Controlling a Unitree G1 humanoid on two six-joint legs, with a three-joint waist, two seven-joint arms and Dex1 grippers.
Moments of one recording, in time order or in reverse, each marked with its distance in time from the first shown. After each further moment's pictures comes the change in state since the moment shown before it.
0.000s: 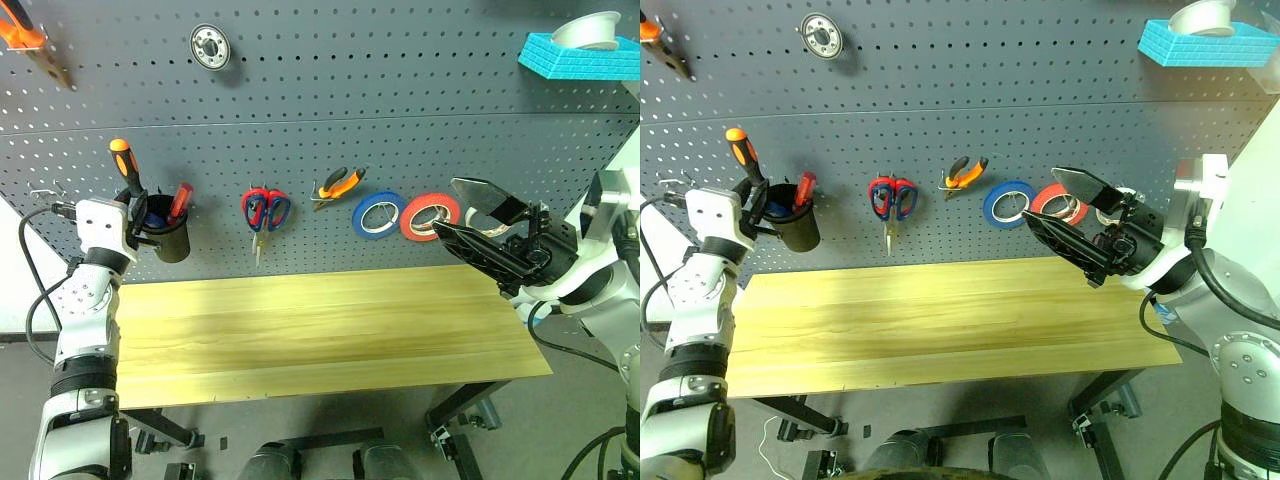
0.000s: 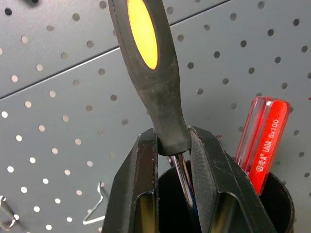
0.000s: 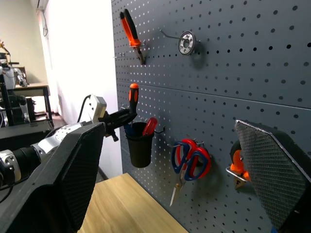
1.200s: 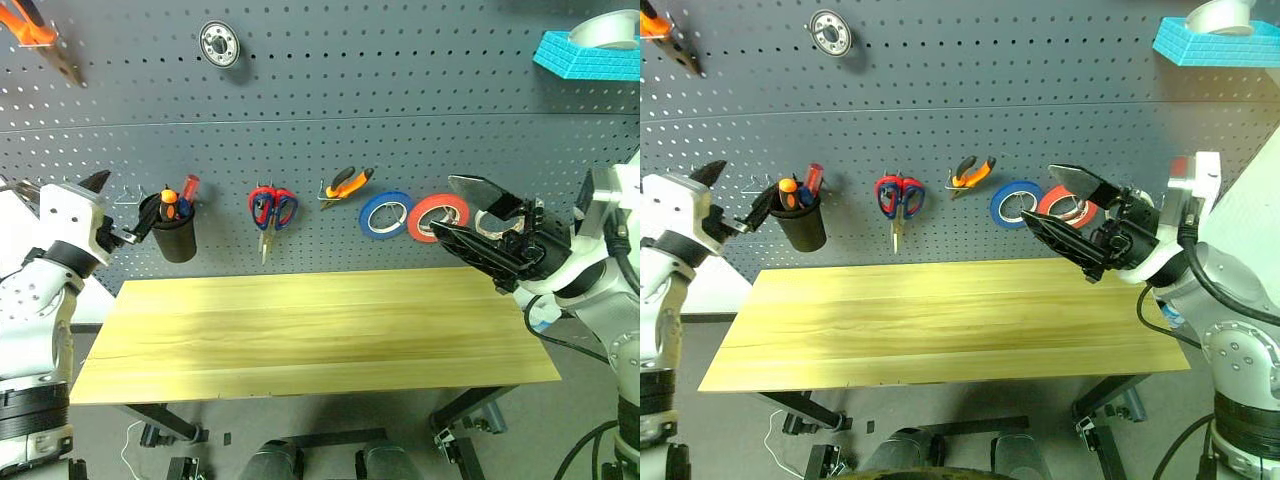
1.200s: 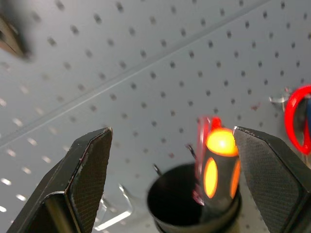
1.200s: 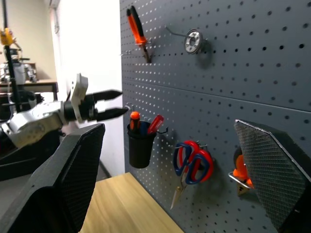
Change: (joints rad) left arm 0.199 0.139 0.087 -0.534 -0.159 0.364 -0.183; right arm -0.037 0.006 0.046 0.068 -0.084 -0.050 0.089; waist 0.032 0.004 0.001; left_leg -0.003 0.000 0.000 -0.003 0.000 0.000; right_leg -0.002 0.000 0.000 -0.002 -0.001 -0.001
